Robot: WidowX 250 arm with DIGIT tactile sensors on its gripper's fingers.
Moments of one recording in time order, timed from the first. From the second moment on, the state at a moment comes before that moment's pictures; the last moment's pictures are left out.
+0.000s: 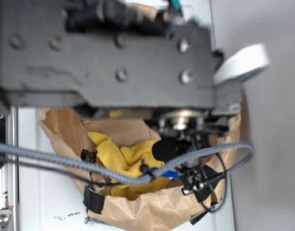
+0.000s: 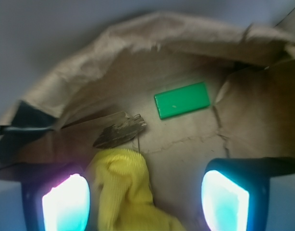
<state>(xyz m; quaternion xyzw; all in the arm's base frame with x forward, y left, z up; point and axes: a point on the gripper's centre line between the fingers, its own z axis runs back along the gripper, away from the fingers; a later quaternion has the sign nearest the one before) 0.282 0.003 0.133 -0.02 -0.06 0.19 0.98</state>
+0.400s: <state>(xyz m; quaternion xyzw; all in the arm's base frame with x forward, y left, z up) 0.283 0.028 0.093 -0.02 -0.07 0.21 0.98</state>
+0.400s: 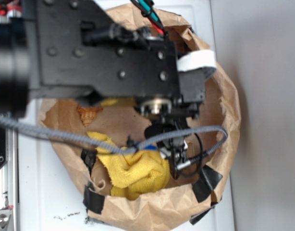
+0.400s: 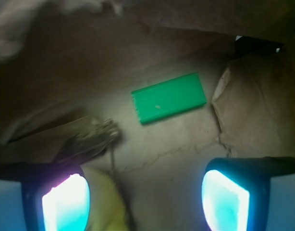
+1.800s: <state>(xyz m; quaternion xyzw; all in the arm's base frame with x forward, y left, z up) 0.319 -0.029 0.075 -0.06 -0.04 0.29 0.95</state>
